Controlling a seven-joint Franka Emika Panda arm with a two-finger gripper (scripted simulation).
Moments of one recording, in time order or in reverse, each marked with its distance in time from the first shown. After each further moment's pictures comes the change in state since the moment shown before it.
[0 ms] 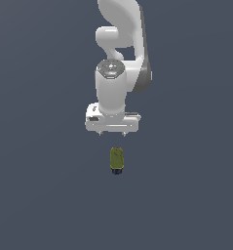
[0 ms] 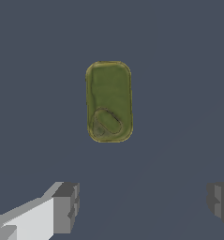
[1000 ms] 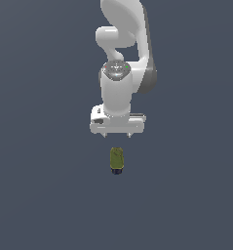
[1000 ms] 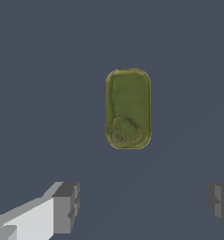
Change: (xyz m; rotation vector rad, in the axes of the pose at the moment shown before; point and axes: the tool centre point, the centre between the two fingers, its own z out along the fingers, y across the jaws) arm 0.009 -0.020 -0.001 0.022 0.002 -0.027
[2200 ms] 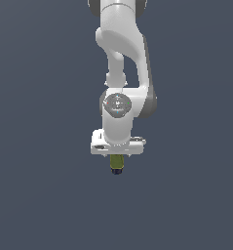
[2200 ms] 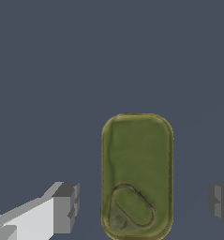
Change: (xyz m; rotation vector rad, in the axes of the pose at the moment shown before) arm 0.060 0.001 0.057 -0.011 -0.015 -0.016
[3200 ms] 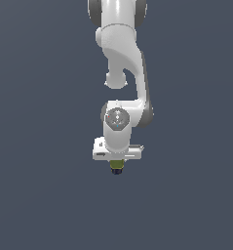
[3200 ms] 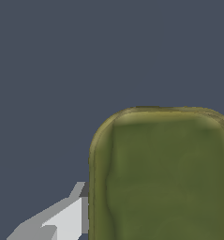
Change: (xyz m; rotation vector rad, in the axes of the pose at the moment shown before) arm 0.001 0.000 0.051 0.000 0.000 0.000
